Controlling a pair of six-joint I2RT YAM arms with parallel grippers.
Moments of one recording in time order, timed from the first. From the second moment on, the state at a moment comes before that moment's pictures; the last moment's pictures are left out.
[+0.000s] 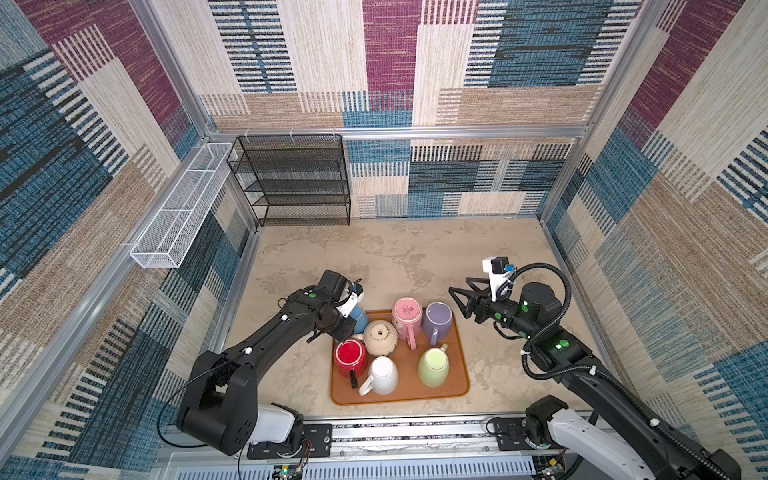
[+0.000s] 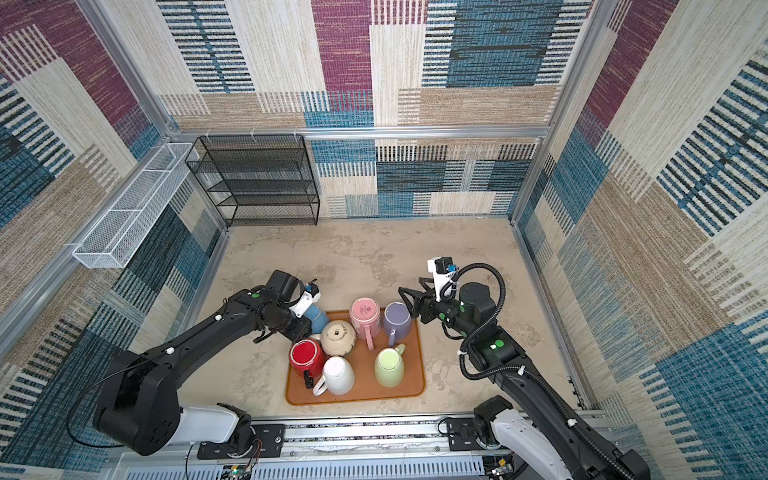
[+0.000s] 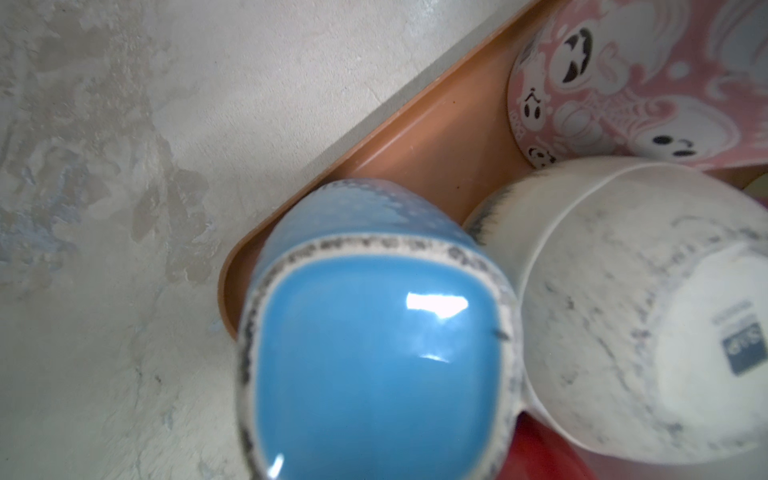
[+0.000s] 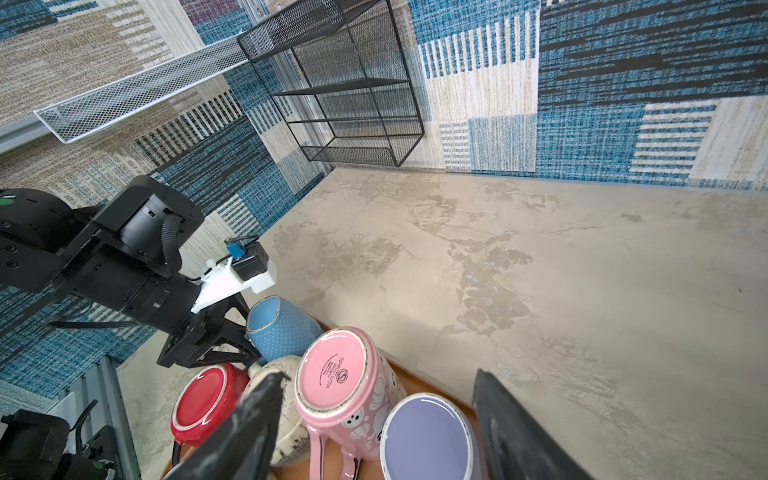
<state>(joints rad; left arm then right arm) -0.38 1.40 0.91 -0.77 0.11 0.20 0.43 0.83 0.61 0.00 -0.30 0.28</state>
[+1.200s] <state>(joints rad) -0.40 1.39 0.95 -0.81 0.04 0.19 0.43 0.83 0.61 0.00 -0.30 0.28</state>
